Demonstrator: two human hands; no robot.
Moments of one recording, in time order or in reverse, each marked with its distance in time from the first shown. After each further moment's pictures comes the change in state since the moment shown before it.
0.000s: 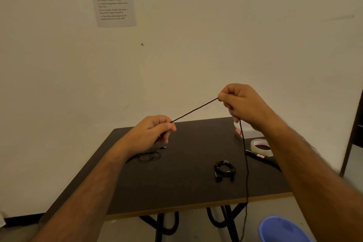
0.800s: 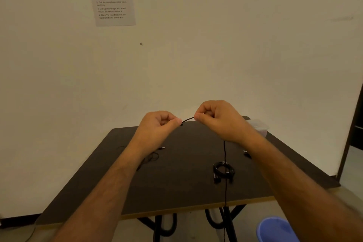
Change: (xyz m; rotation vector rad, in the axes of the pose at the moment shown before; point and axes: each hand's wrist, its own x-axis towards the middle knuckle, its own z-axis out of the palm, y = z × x) left_hand 0.006 0.010 0.025 -0.006 0.293 0.076; right_hand -0.009 0.004 0.043 -0.188 -0.132 -0.162
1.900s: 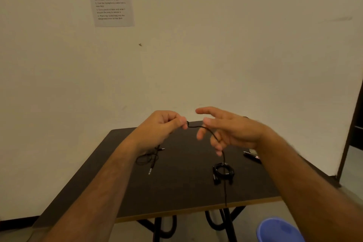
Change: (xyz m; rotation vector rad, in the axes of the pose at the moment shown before) left_hand 0.009 0.011 -0.008 -0.097 -0.309 -0.078; right_hand -0.009 0.014 -0.022 0.657 -0.526 0.359
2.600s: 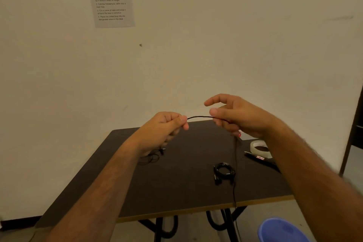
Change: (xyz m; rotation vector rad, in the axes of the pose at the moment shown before) left_hand 0.001 0.001 0.004 -0.125 -0.075 -0.068; right_hand -0.006 -0.015 -0.018 -0.181 0.179 -0.188
